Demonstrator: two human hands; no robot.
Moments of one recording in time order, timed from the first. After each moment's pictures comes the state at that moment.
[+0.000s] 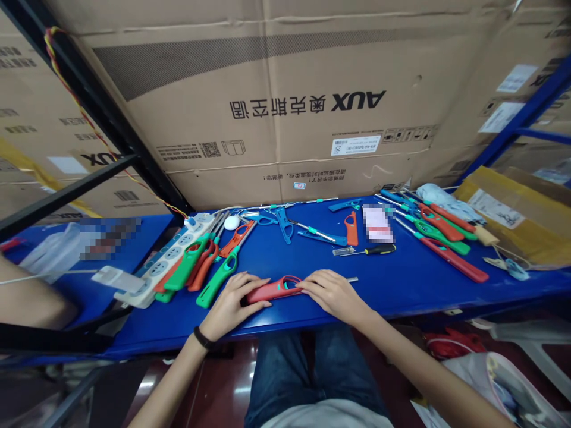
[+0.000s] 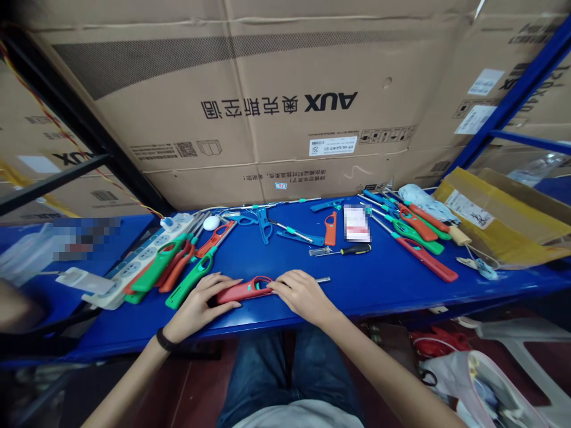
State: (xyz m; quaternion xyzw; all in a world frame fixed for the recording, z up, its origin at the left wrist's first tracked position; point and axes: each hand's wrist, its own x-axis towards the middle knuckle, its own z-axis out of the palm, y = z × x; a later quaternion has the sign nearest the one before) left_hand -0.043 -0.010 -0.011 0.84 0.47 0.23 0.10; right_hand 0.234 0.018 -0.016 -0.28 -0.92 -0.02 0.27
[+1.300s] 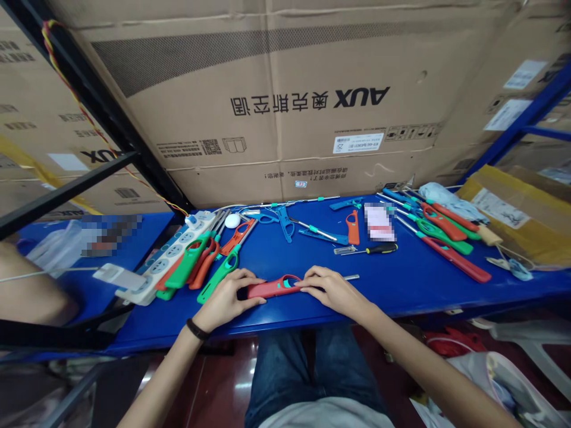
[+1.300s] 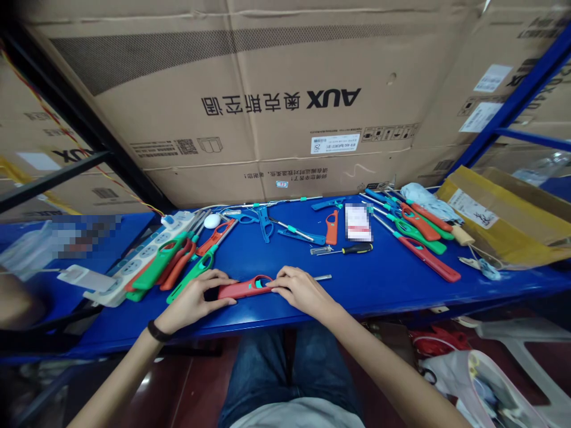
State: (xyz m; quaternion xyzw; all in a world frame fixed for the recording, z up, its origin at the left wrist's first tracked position) left_hand -0.049 -0.003 0.005 0.81 0.50 0.21 0.20; right_hand 0.230 0.025 -0.007 -0.34 -0.90 0.16 0.23
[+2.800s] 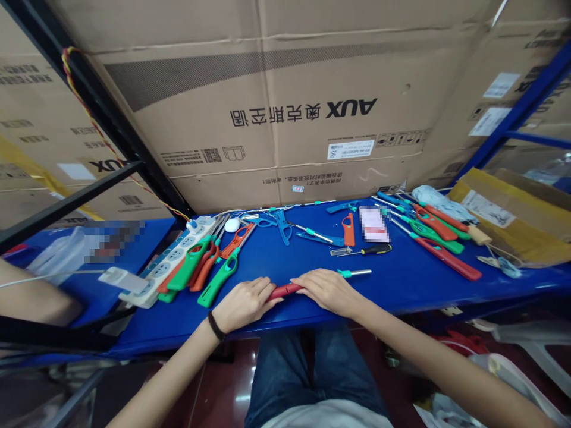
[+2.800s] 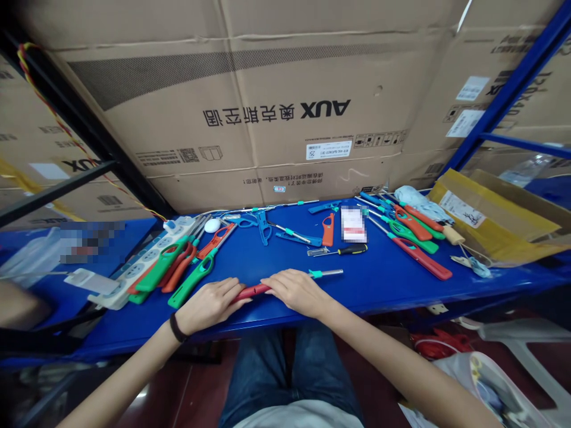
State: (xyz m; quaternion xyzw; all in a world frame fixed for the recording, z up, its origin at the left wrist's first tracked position) left_hand -0.007 -0.005 0.017 0.92 0.31 0.14 -0.16; right_hand 0.229 0.024 -0.002 -0.20 -0.92 -0.06 0.34
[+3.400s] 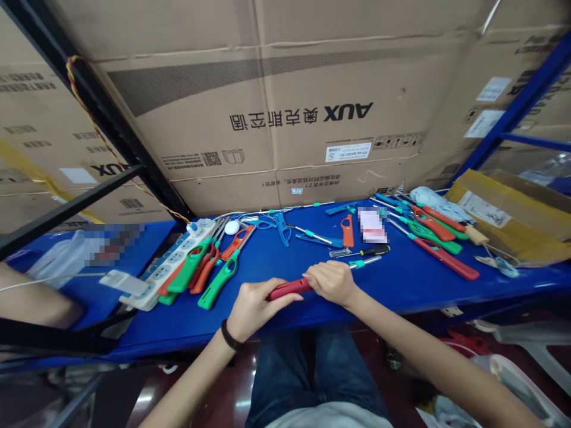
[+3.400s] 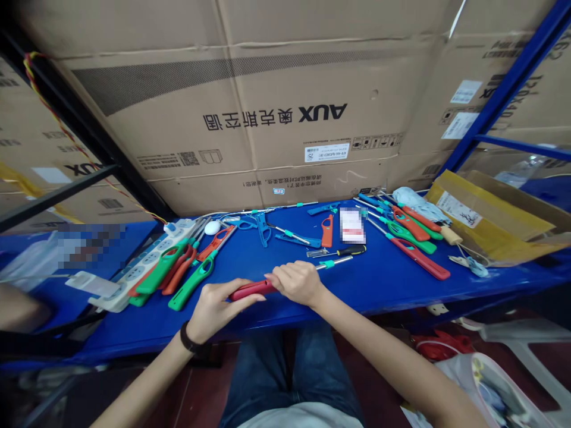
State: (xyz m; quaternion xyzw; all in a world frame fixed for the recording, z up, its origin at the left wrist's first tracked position) left_hand 0.026 -0.021 0.033 0.83 0.43 0.34 0.03; right_hand 0.225 0.033 0.016 -0.25 -0.84 -0.21 0.43
